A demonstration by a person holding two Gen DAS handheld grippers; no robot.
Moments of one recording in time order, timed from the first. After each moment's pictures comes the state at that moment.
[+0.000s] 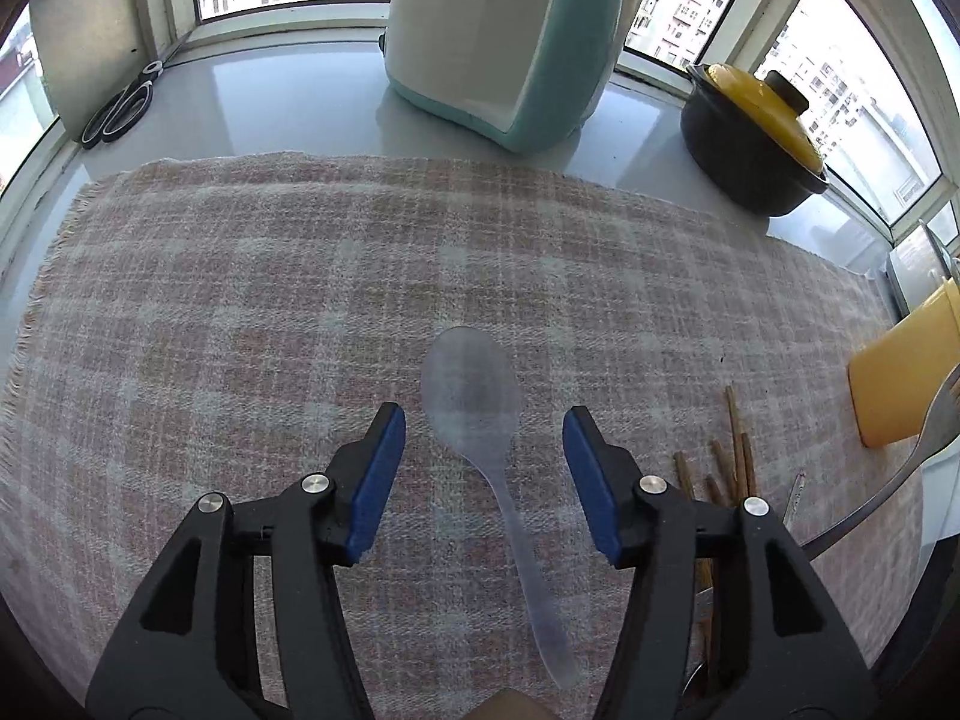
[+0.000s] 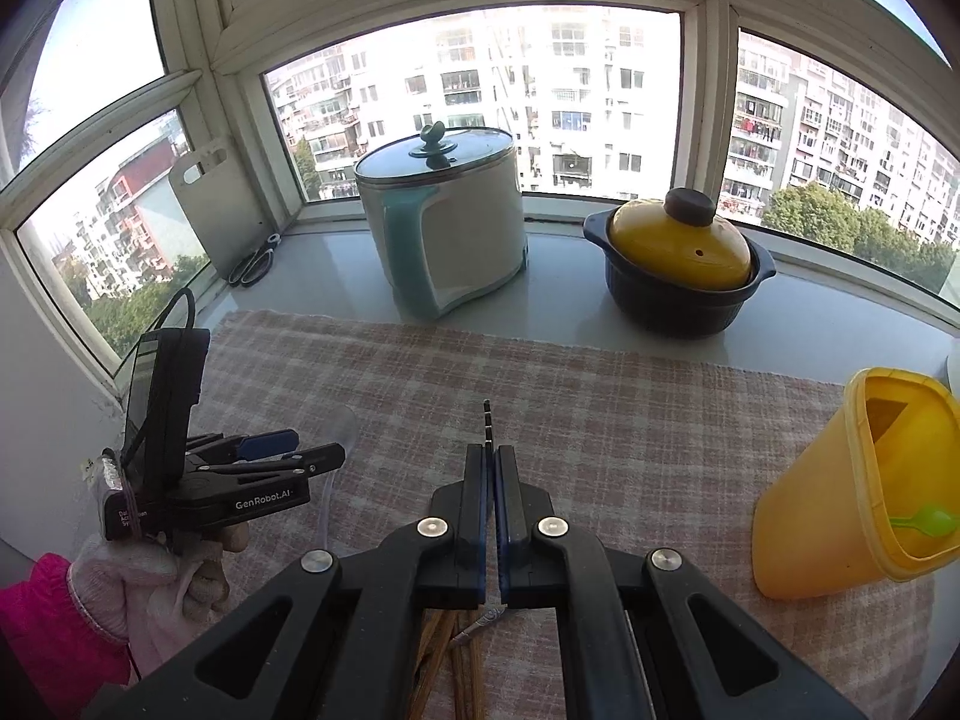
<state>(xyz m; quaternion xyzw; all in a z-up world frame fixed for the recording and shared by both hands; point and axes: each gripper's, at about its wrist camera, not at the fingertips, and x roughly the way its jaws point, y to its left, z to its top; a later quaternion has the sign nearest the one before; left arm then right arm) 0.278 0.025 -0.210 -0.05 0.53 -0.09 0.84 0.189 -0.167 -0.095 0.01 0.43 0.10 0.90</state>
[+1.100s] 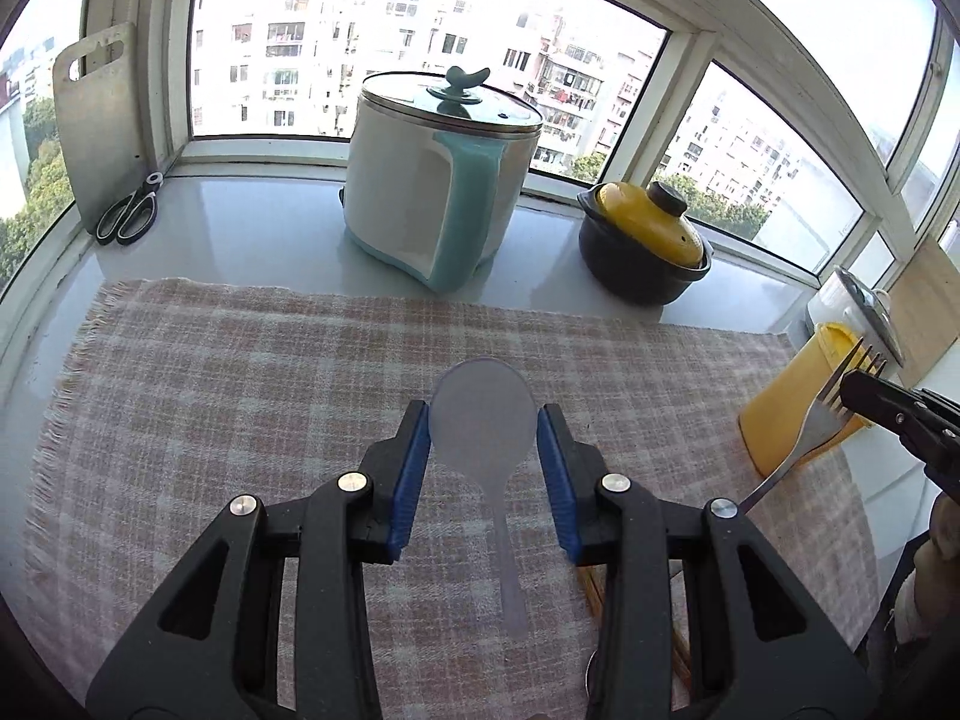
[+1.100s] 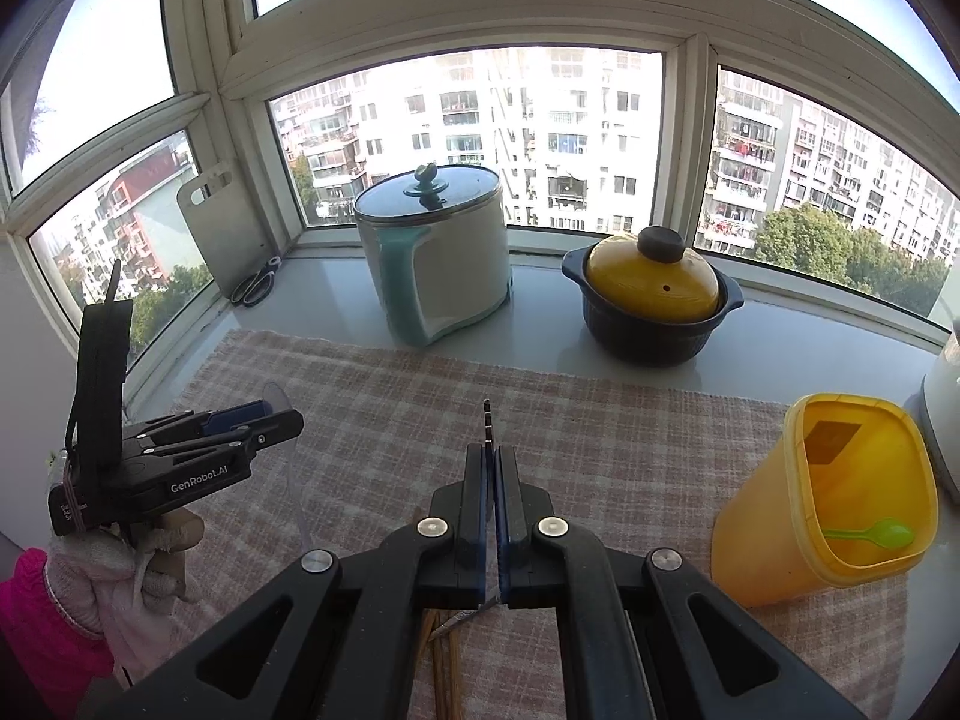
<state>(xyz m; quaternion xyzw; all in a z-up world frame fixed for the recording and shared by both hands) 0.229 0.027 -0.111 -0.08 0.41 -0.15 0.90 0.168 -0.181 -0.066 0.00 0.40 0.10 0.91</state>
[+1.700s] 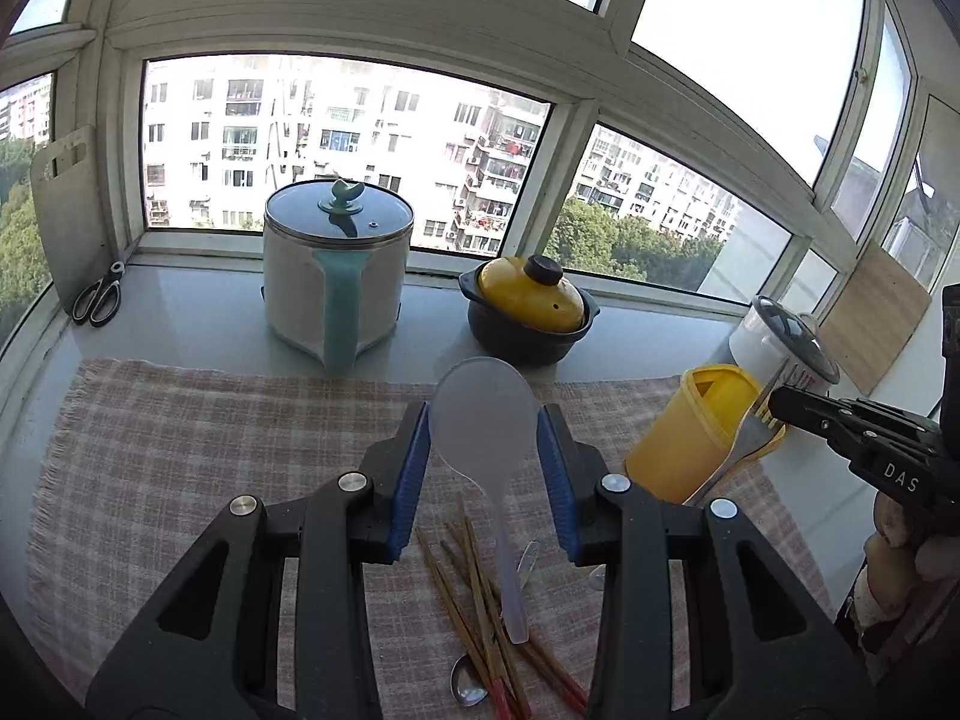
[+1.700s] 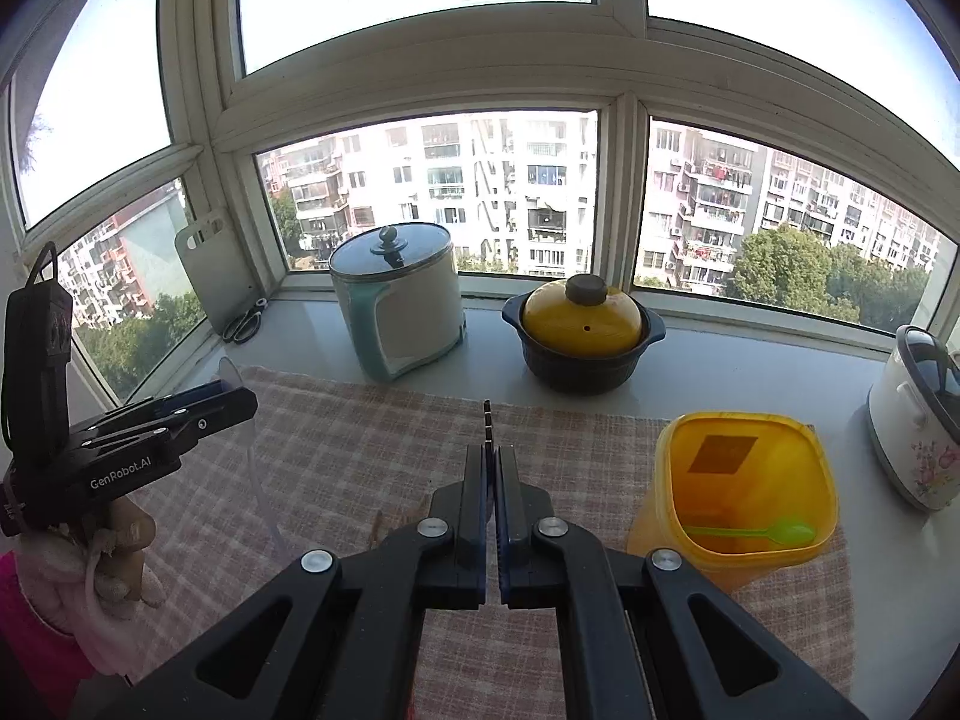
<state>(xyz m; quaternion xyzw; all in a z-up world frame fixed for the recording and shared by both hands) 0.178 -0.027 -0.030 -0.08 0.33 -0.20 0.92 0.125 -0.241 -0.013 0.00 0.36 0.08 0.93</state>
